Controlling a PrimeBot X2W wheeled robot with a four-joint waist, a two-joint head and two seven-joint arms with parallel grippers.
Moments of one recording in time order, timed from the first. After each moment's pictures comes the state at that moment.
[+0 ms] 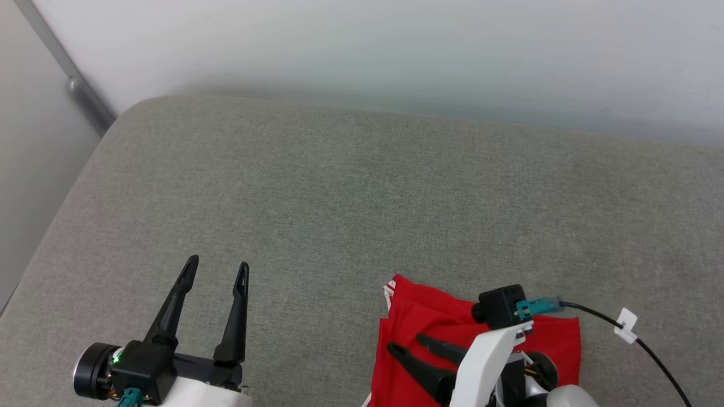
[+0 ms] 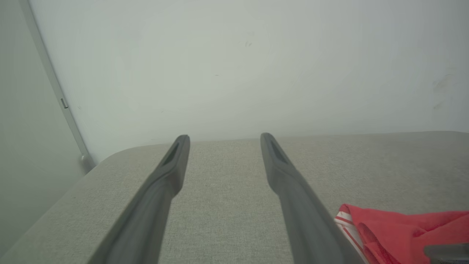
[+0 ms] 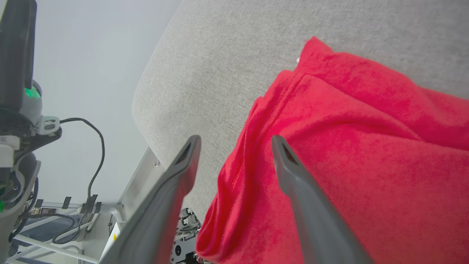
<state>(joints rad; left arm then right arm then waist) 0.07 0.13 -0.05 -0.11 -0.12 -0.13 -0.26 -0.10 -0.05 0.42 0.11 0.67 0.13 0.53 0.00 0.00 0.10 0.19</state>
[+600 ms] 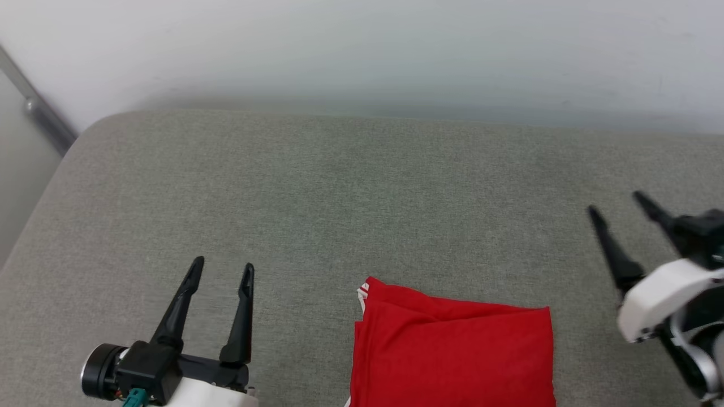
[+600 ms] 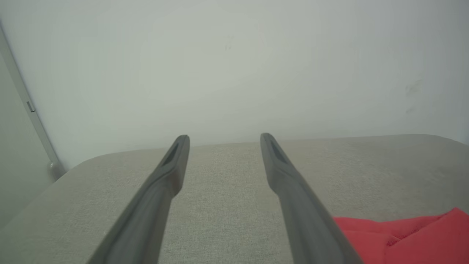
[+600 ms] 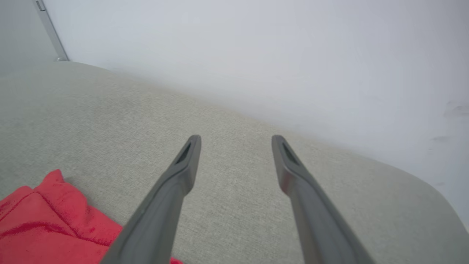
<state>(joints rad) 0.08 0.12 -0.06 -0.11 -0.13 -0.13 -0.26 -0.19 -0.35 0.14 -0.01 0.27 0.13 0.23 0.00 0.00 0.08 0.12</state>
